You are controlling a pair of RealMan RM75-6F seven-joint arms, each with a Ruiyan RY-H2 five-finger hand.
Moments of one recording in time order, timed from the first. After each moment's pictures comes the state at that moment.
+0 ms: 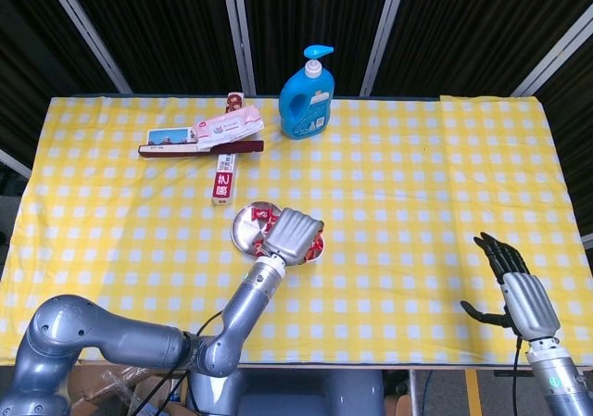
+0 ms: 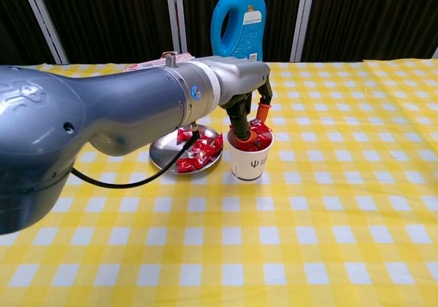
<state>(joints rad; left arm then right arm) -1.23 -1.82 -0.33 -1.59 0.48 1.14 0.98 0.16 -1.06 0.02 -1.72 -1.53 1.35 0.29</state>
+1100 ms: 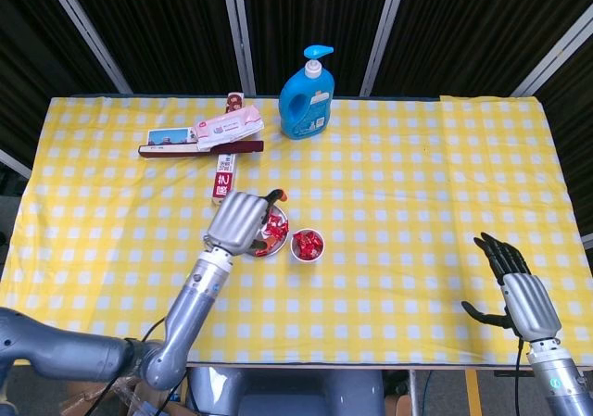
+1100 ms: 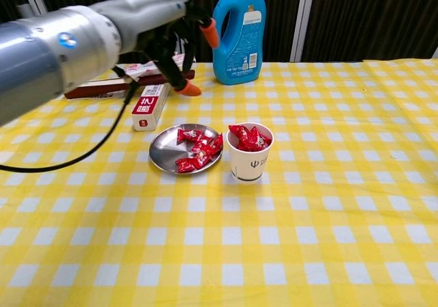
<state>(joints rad) -0.96 -1.59 -0.23 -1.84 0.84 1.35 0.68 0.15 -1.07 0.02 -1.70 -1.54 1.37 0.26</state>
